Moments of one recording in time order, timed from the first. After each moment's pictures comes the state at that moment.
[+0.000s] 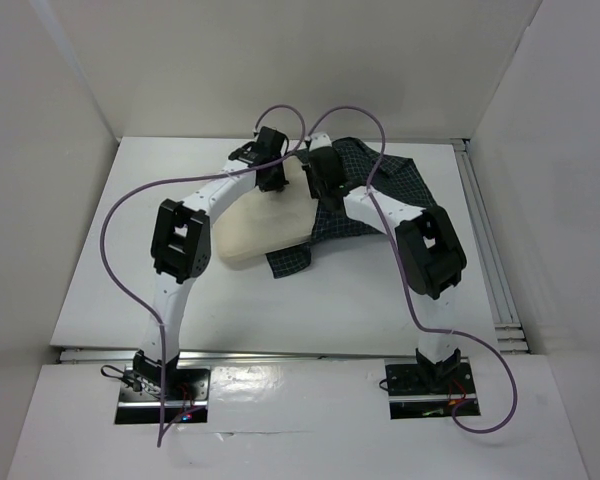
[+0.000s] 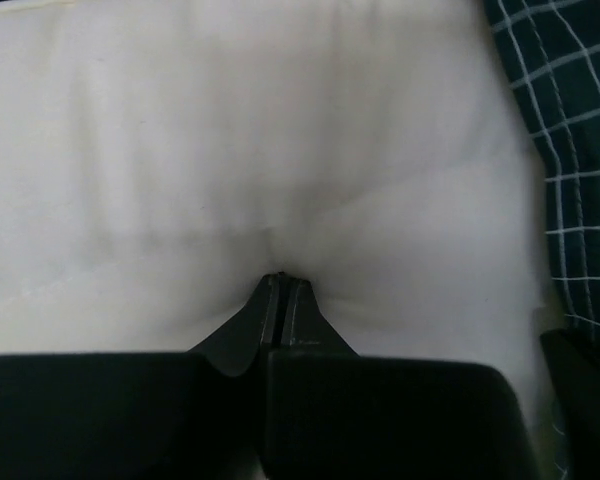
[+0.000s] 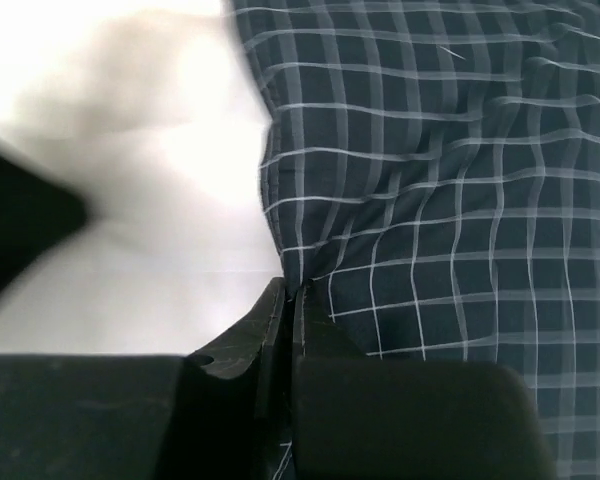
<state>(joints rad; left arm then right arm) -0.42 2.30 2.07 -0.65 -0.13 -0.57 0.53 2.02 1.51 -0.05 0.33 0.09</state>
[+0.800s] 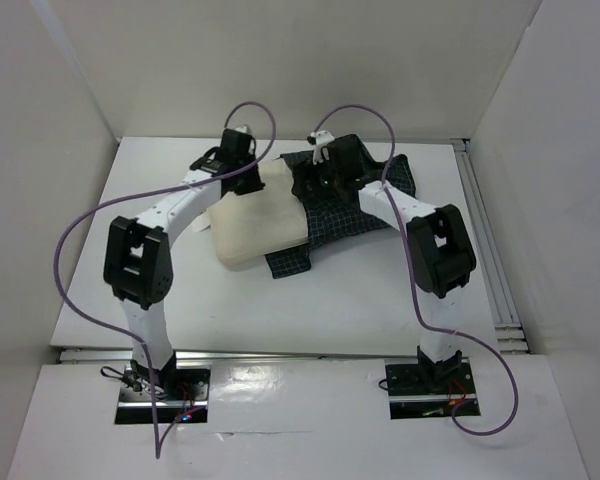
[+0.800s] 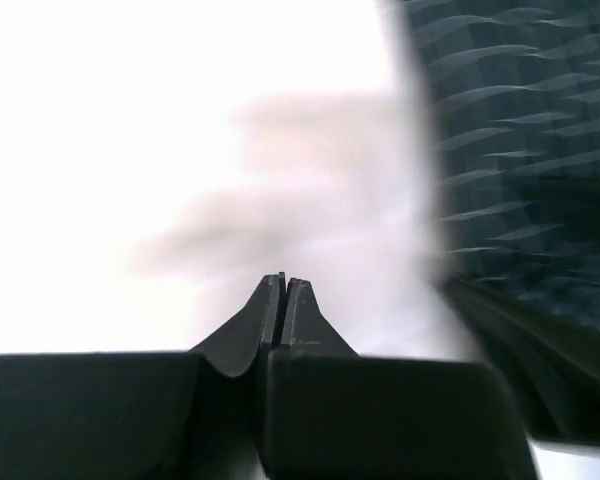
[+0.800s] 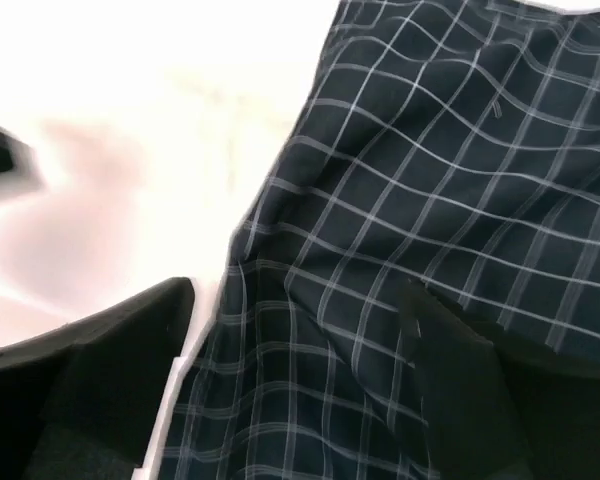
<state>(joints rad) -0.38 1.95 1.69 -0.47 -0.03 -0.52 0.43 2.00 1.51 -0.03 -0.24 0.10</state>
